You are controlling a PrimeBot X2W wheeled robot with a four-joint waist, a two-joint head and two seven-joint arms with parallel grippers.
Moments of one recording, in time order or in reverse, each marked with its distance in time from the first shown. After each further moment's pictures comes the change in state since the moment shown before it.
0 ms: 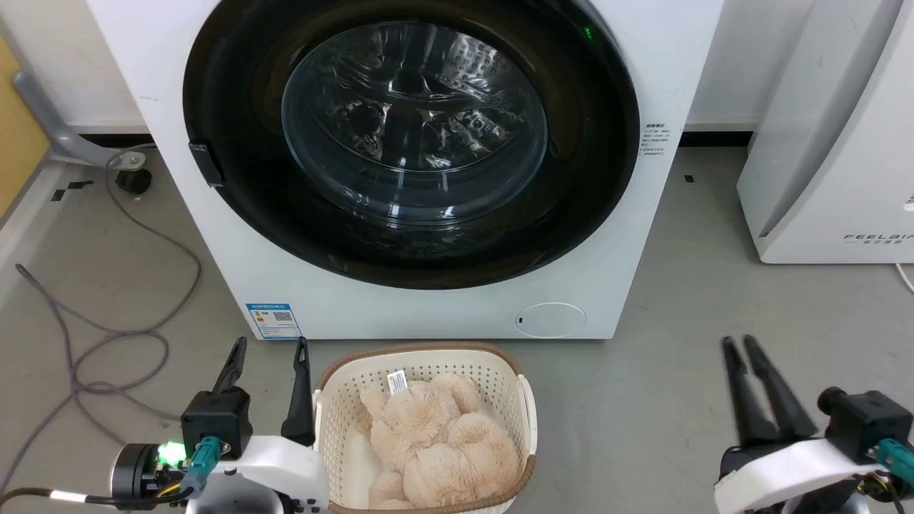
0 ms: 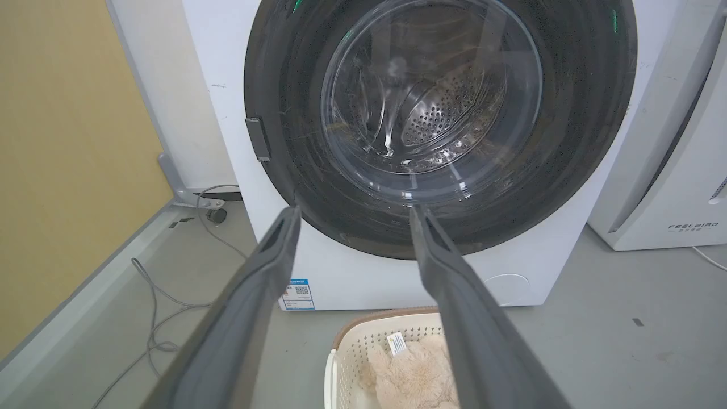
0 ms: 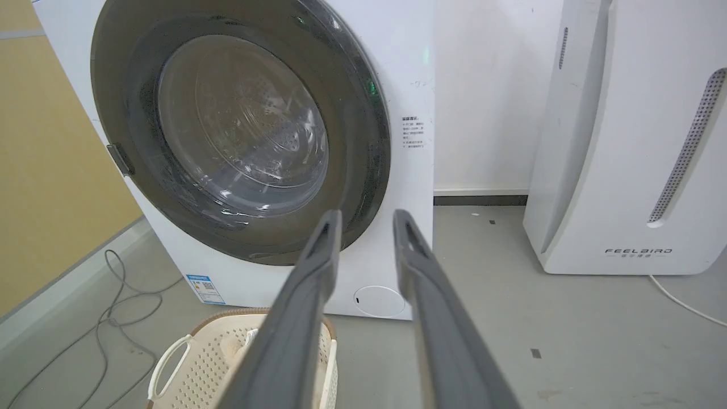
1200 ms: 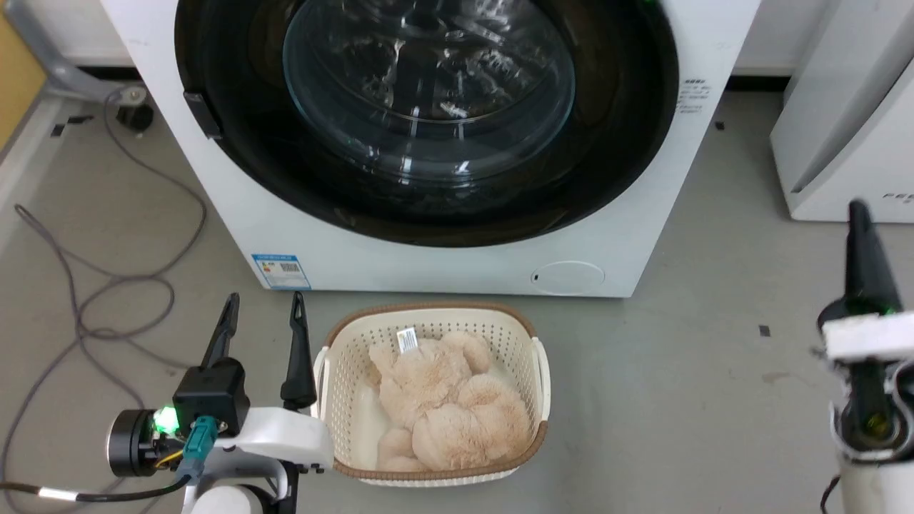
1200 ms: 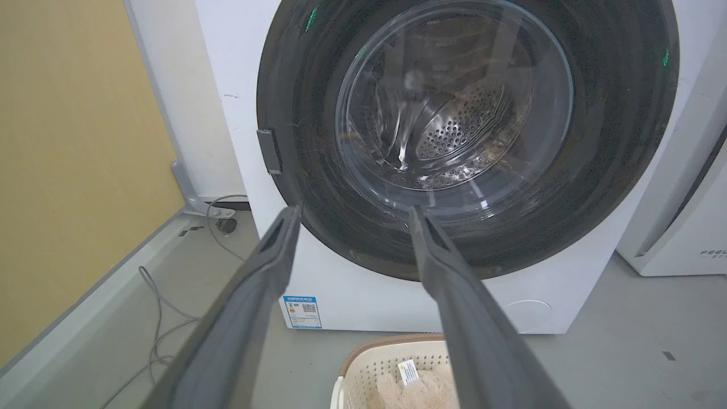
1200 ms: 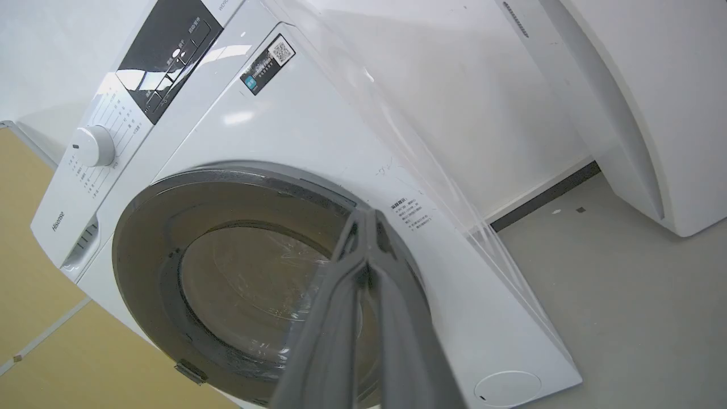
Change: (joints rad) left arm -0.066 0.000 -0.019 -0.006 -0.009 0.044 -0.071; right arm -0.330 -0.060 -0.141 0.217 0.632 0.000 -0.039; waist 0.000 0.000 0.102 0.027
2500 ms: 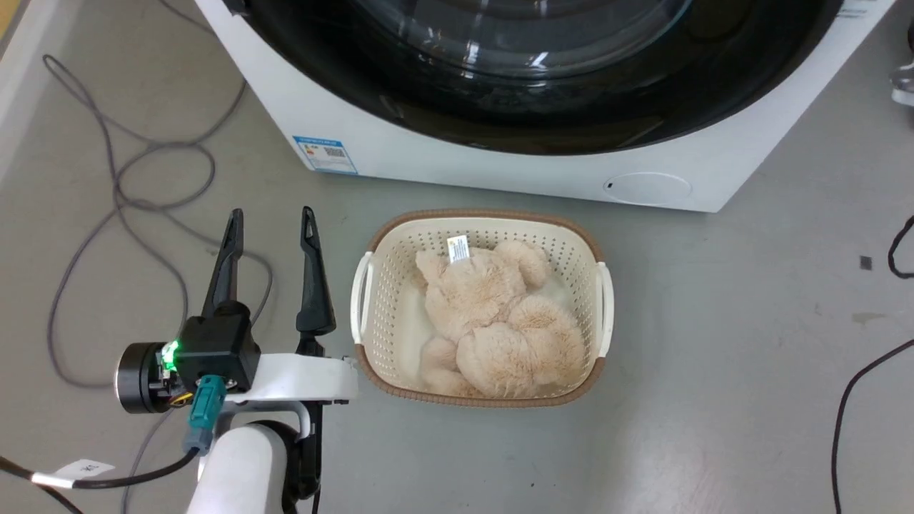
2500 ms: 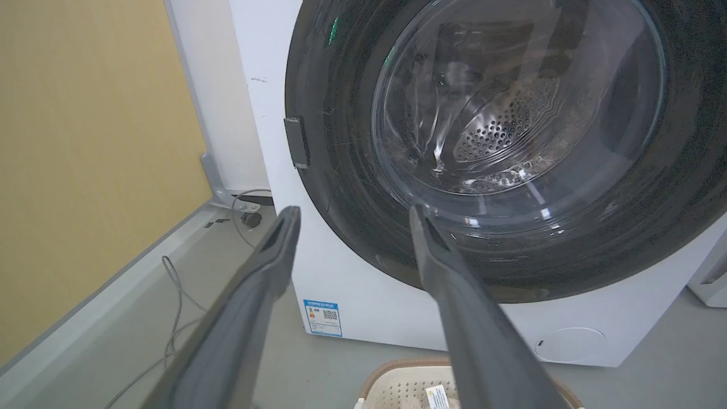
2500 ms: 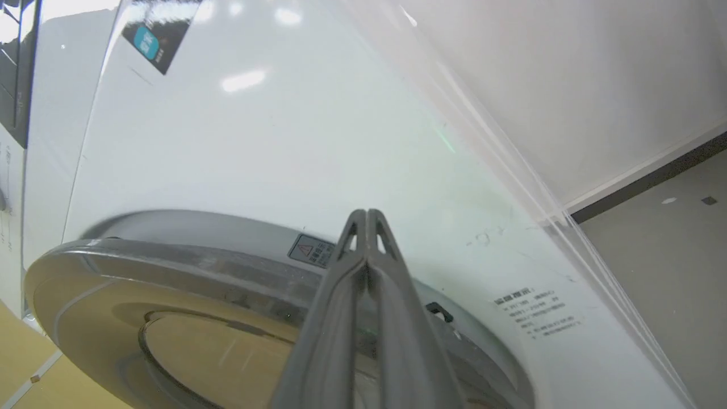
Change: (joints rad) left arm -0.147 0.000 -0.080 -0.033 -0.045 0.092 -0.080; right arm -0.747 -0.192 0.184 0.560 0.205 0.000 -0.016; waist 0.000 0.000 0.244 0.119
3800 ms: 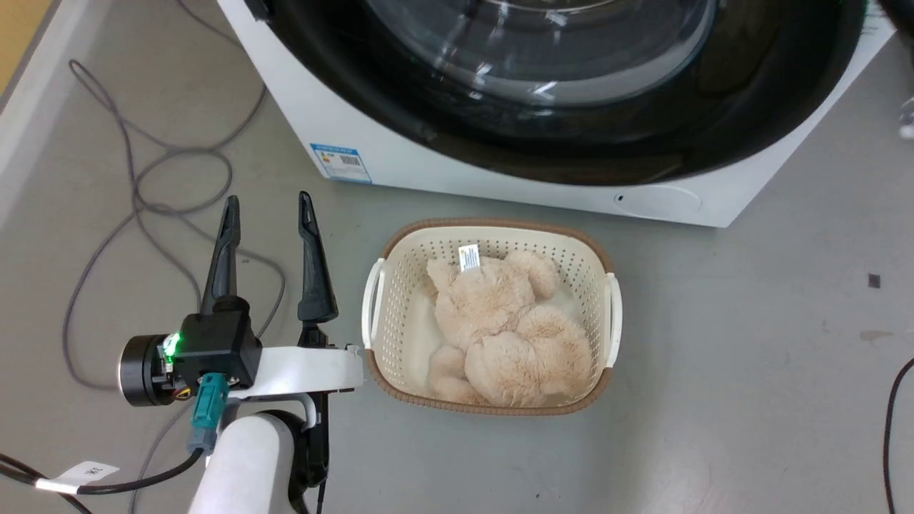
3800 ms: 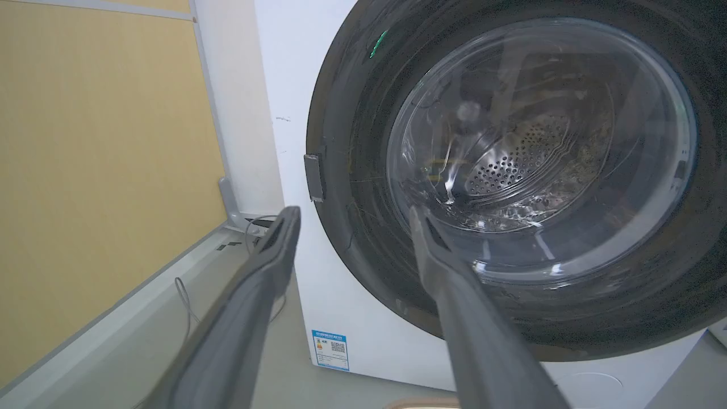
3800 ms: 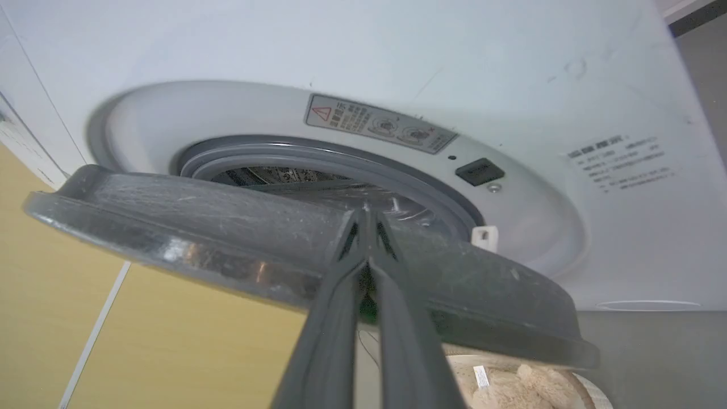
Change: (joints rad) left arm -0.033 0.000 -0.024 0.018 -0.026 0.048 -0.059; right arm -0.051 -0.161 0.279 0.037 0.428 -0.008 0.472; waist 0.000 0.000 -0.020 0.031
